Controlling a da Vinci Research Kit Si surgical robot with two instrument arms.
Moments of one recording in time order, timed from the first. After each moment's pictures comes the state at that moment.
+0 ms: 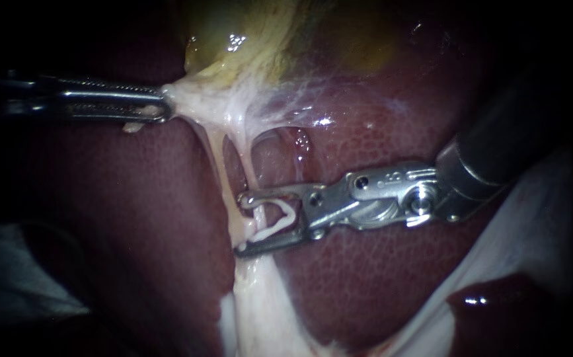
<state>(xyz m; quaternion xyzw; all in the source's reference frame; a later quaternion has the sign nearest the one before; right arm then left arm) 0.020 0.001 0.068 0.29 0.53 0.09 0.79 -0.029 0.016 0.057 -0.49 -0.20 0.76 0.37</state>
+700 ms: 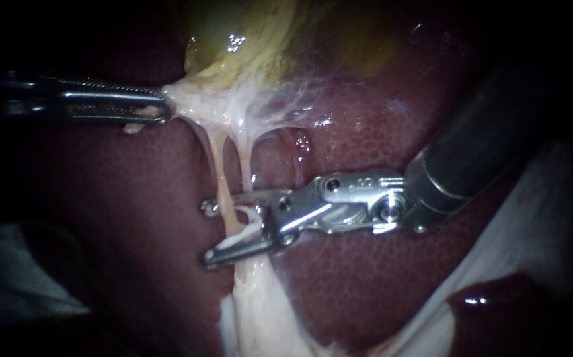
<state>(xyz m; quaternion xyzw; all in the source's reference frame) 0.023 0.000 0.066 0.34 0.59 0.07 0.73 -0.029 0.016 0.057 -0.49 -0.20 0.76 0.37</state>
